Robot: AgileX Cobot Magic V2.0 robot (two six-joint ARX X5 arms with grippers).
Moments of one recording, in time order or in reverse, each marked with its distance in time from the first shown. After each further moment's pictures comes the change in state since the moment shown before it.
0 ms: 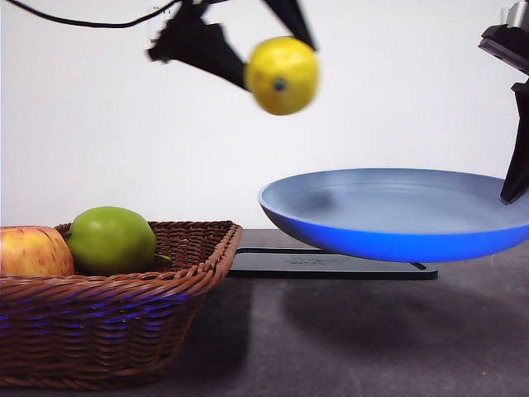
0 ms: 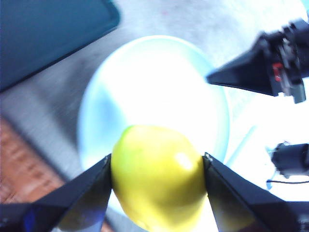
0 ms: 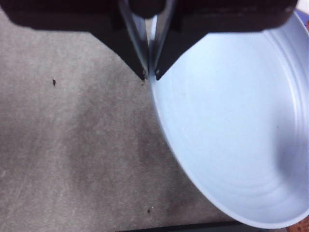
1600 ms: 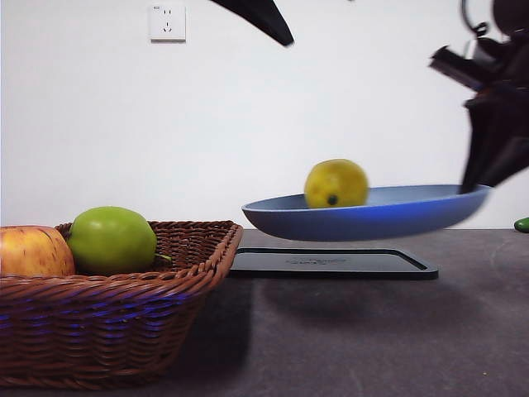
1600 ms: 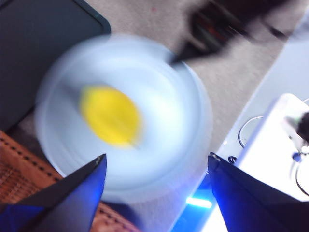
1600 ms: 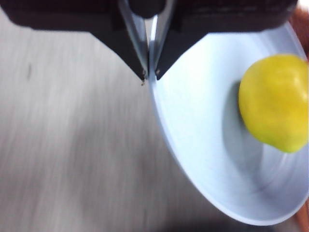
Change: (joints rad) left arm -0.137 0.025 0.215 -0.228 -0.195 0.134; right arm 0.000 0.299 0.253 -0.090 -0.048 0.064
